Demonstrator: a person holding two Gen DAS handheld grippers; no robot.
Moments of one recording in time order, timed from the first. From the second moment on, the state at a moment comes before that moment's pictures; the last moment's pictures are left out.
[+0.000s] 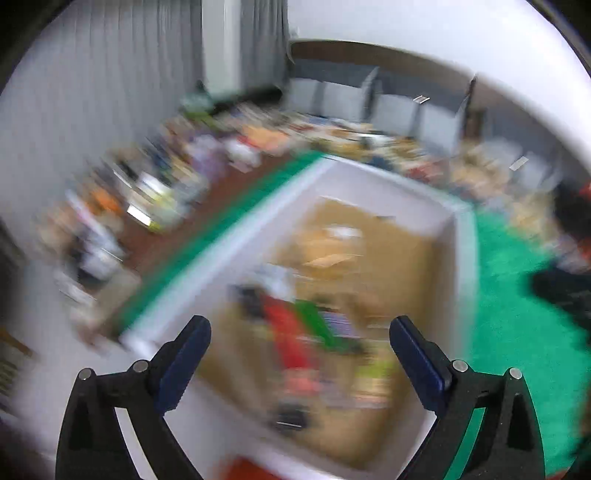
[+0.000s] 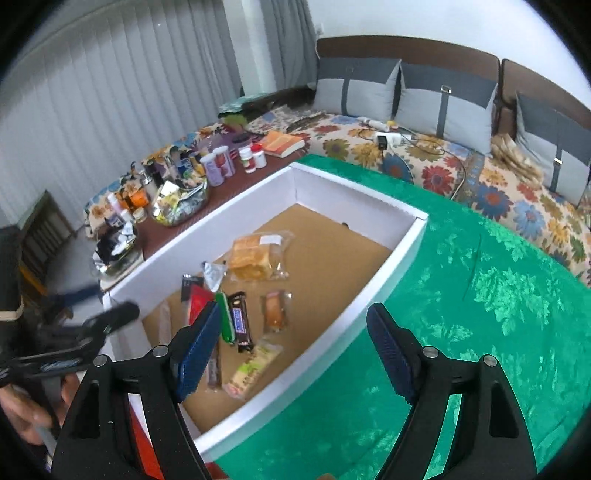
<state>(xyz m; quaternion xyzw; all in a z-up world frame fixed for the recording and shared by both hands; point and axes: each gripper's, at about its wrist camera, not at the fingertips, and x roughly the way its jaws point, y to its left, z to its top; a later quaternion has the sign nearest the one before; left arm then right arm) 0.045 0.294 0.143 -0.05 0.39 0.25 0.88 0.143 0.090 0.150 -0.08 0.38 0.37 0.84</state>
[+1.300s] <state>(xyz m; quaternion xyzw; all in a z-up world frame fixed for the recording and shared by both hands) 0.019 0.289 0.156 -0.07 0.38 0.22 0.90 0.110 0.127 0.156 -0.11 0.40 0.35 0.84</state>
